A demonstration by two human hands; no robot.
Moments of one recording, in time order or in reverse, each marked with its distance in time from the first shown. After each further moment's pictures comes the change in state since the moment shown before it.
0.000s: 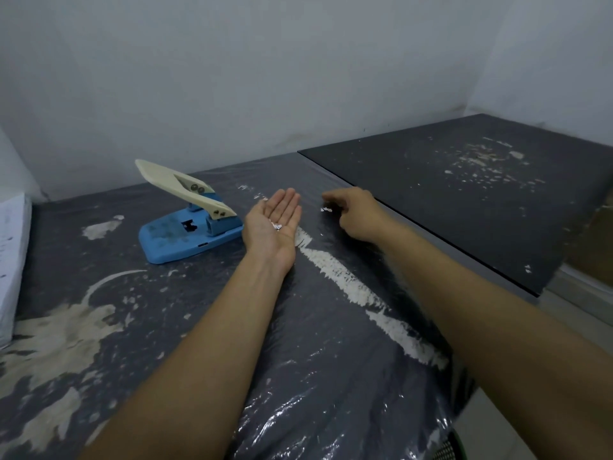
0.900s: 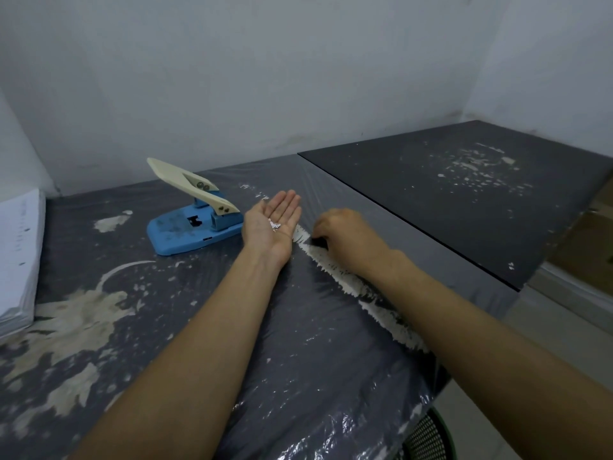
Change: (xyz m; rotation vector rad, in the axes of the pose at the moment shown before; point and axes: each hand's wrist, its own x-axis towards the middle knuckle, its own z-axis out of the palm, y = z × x) left_hand -0.013 0.007 -0.001 0.003 0.004 -0.049; right_hand -0.057 -0.030 0.008 -0.462 0.013 -0.445
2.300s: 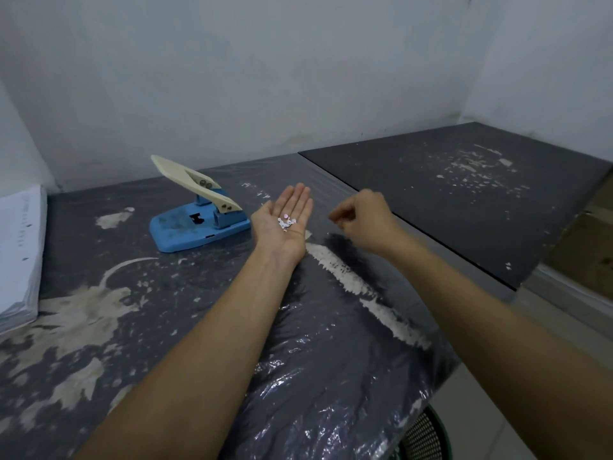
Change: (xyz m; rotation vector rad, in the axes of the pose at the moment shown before) left_hand -0.011 -0.007 0.010 -0.210 -0.073 -0.058; right_hand 0.000 0.012 -0.025 0.413 0.106 0.446
